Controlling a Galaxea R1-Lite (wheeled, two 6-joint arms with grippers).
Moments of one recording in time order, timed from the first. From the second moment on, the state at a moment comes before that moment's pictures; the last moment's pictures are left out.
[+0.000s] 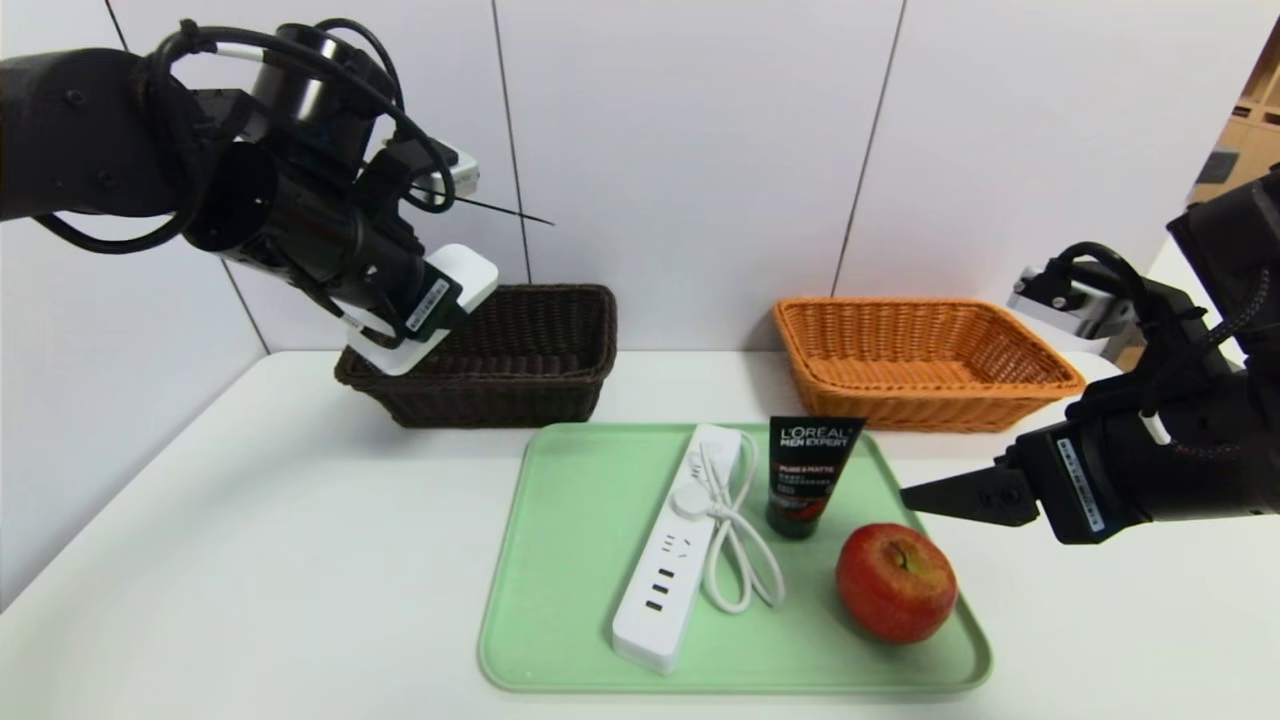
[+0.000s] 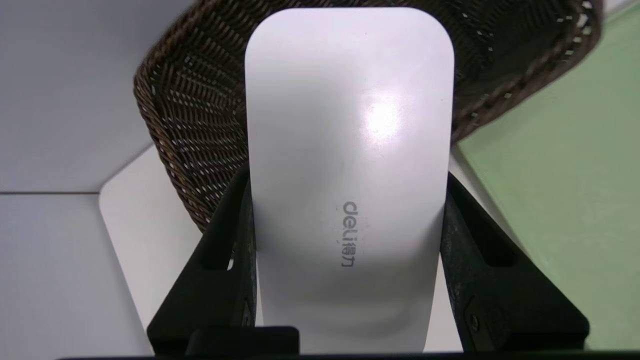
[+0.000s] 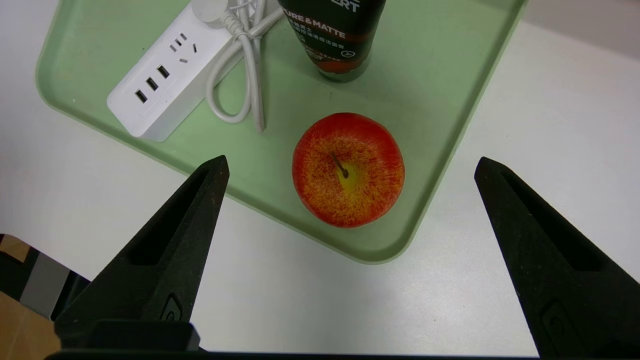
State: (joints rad) left arm -0.33 1.85 -1.78 0.57 0.12 0.39; right arm 0.44 1.40 -1.13 0.53 0.09 0.08
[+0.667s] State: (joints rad) left arm -0.23 2.08 -1.81 0.30 0.11 0.78; right arm 0.44 1.39 -1.07 0.49 0.10 0.13
